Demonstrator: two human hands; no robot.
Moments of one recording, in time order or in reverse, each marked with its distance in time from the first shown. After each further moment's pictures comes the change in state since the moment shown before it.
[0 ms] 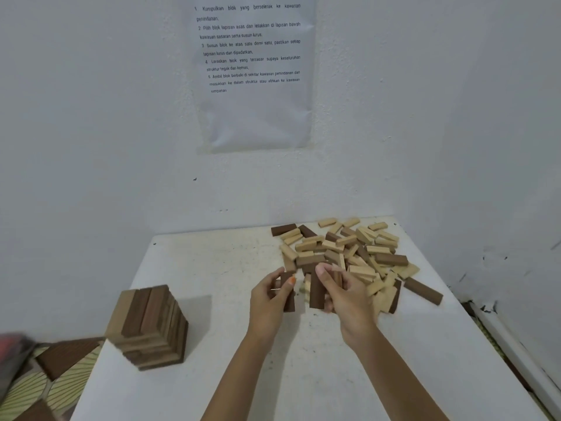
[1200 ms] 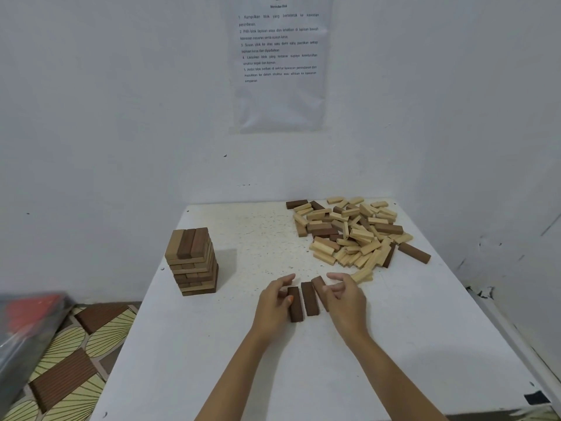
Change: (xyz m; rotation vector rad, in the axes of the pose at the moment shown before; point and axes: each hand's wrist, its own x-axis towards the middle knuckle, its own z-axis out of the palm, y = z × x) left_hand -0.097 -0.048 -0.048 0.442 -0.124 0.125; right_hand -0.082 0.070 -0.028 -0.598 0.110 -0.212
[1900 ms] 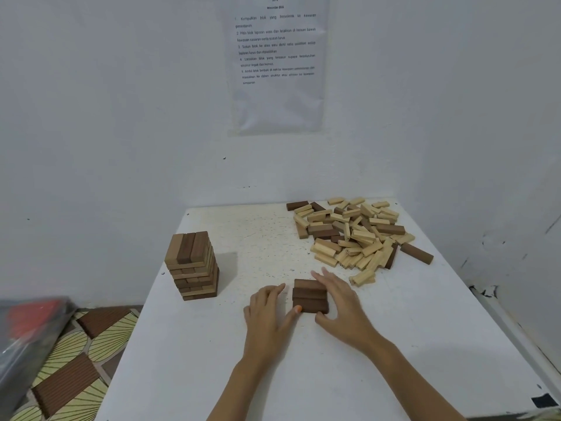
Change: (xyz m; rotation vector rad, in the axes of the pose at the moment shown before) left_hand -0.018 -0.020 0.003 0.394 0.172 0.210; right_hand 0.008 0.019 -0.018 -0.388 -0.436 -0.454
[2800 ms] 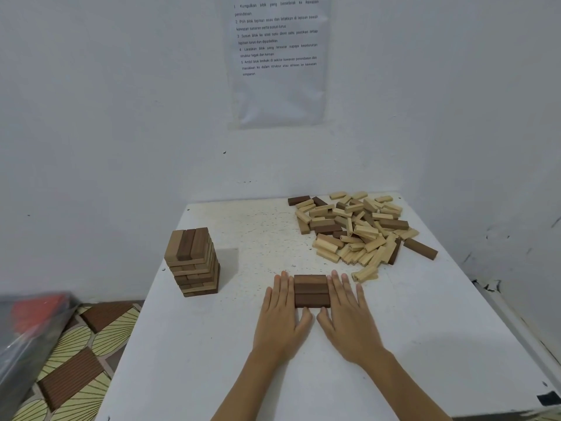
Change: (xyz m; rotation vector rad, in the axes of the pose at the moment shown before) left_hand 0.005 0.003 0.017 0.346 -0.253 0.064; right_hand -0.011 0.009 0.025 -0.694 0.066 0.100
